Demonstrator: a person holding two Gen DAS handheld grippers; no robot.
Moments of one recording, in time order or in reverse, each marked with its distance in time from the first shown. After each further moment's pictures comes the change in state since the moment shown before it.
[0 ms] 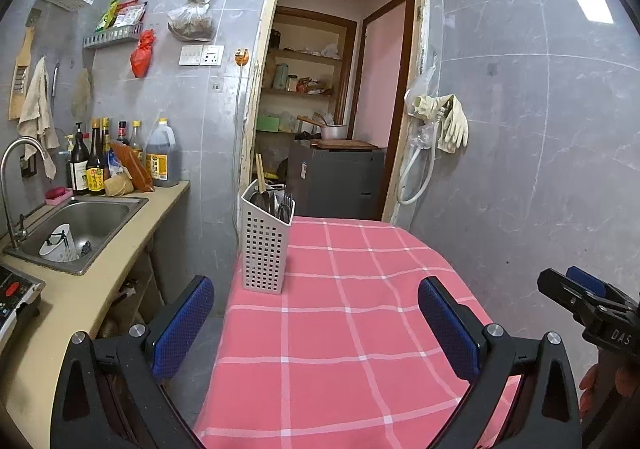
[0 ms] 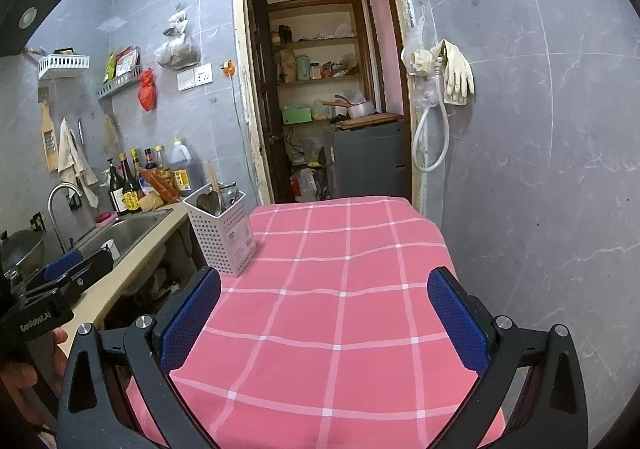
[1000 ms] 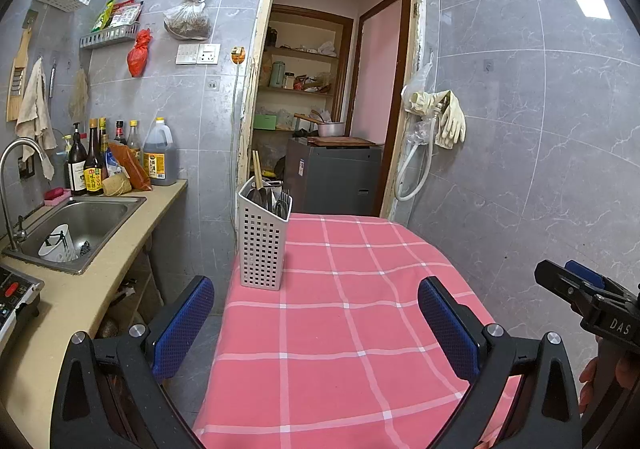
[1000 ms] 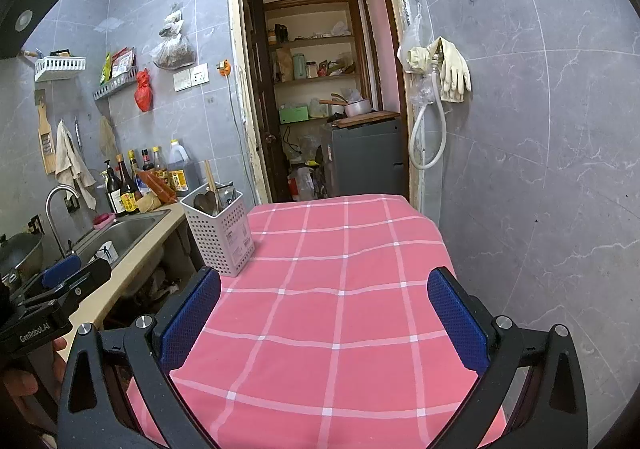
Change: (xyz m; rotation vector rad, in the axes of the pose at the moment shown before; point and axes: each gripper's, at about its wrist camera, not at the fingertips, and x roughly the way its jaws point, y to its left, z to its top) left arm -0.001 0.000 -0.001 0.010 0.007 -0.003; right arm 0.005 -0.003 0.004 0.007 0.003 -0.003
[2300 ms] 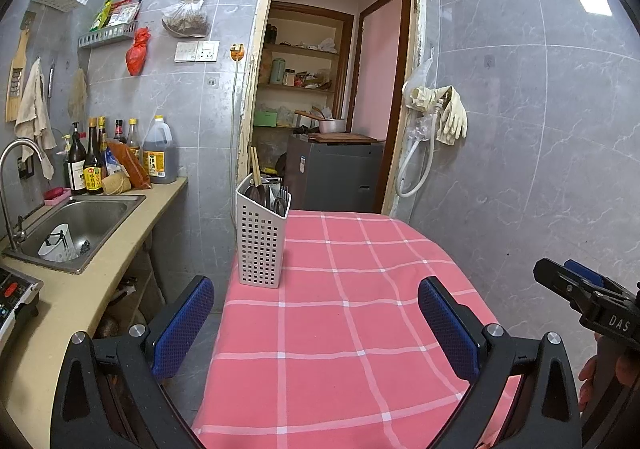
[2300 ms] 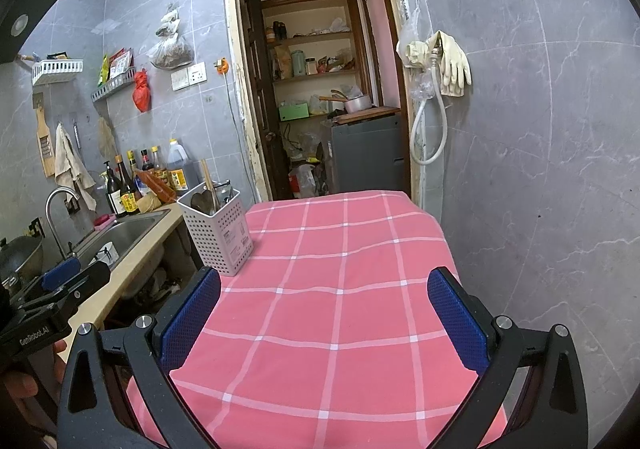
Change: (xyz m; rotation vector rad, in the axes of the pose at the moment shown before) left arm 0.003 0.002 -0.002 -0.002 0.010 -0.004; right arm 0.003 -0.002 -0.004 0.008 0.010 0.000
